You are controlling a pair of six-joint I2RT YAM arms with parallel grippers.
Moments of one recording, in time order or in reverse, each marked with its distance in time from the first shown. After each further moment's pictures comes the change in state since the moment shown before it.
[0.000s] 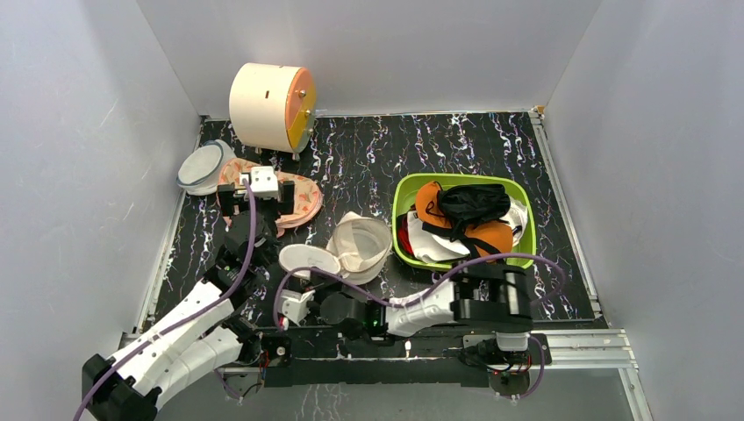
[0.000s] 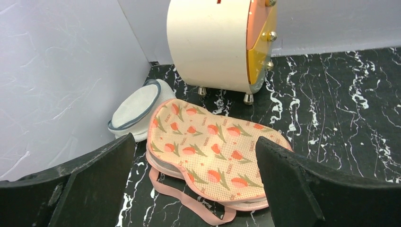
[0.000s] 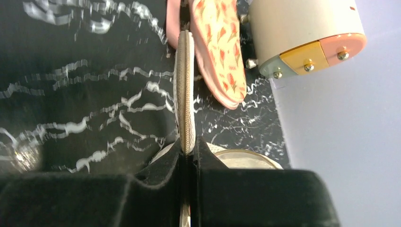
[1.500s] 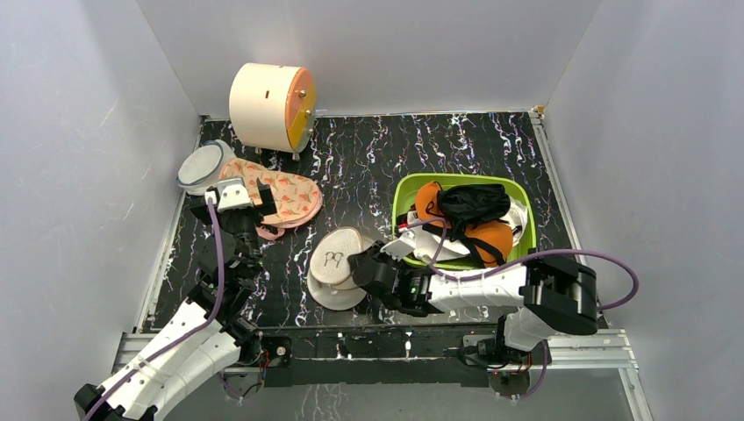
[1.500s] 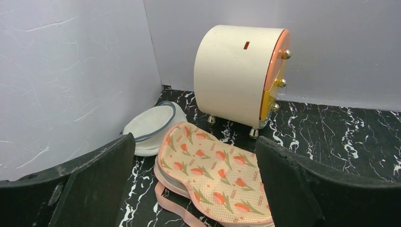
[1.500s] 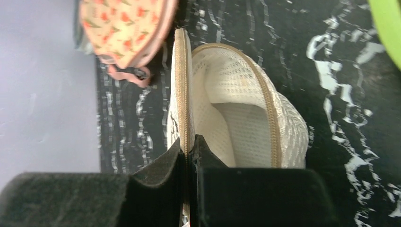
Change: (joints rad) left arm 0.013 -0.194 -0.050 0.095 -0.024 0.031; right arm -0.206 -0.417 -0.160 -0.555 0.085 2.219
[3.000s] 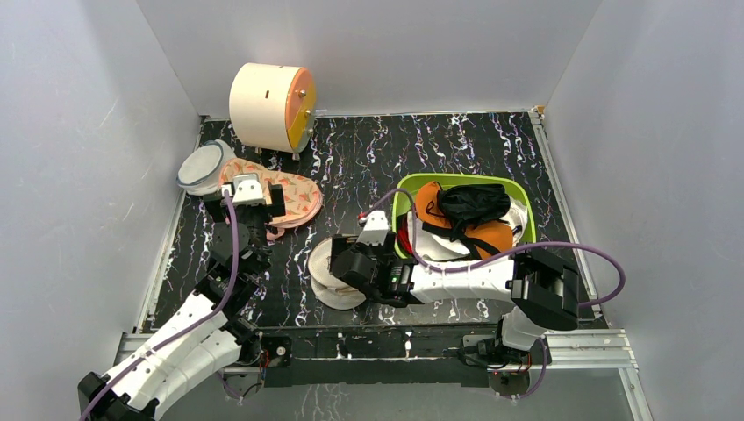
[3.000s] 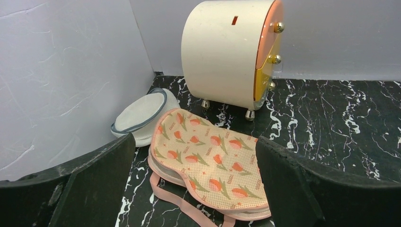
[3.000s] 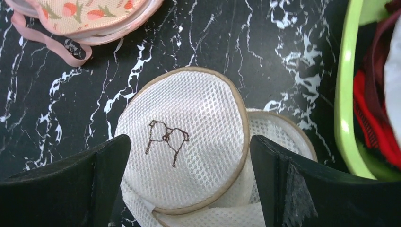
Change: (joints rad) left arm 0.000 0.068 0.000 -0.053 0.031 -0.039; right arm 0.000 0.123 0.229 -0.283 0.080 -0.437
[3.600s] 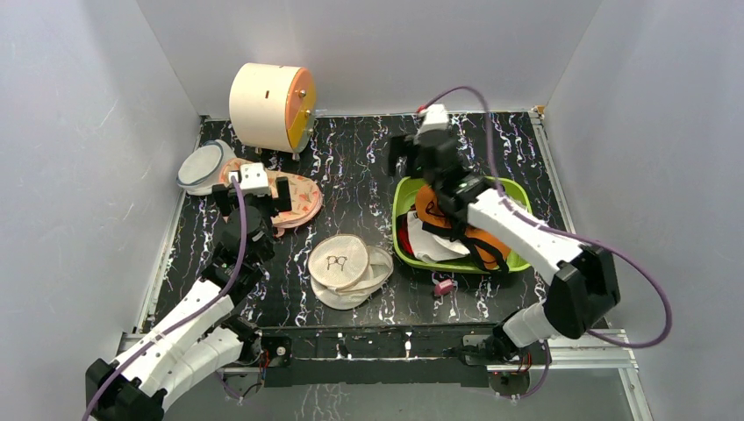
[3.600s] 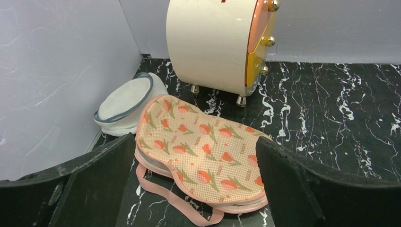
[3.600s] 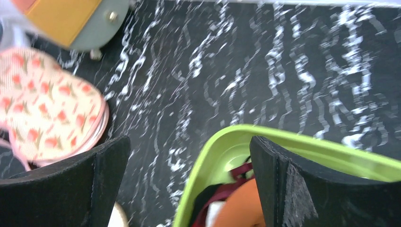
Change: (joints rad) left arm 0.056 0.110 0.051 -0.076 0.061 -0.116; right arm -0.634 -0.132 0.230 0.000 -0.523 -0.656
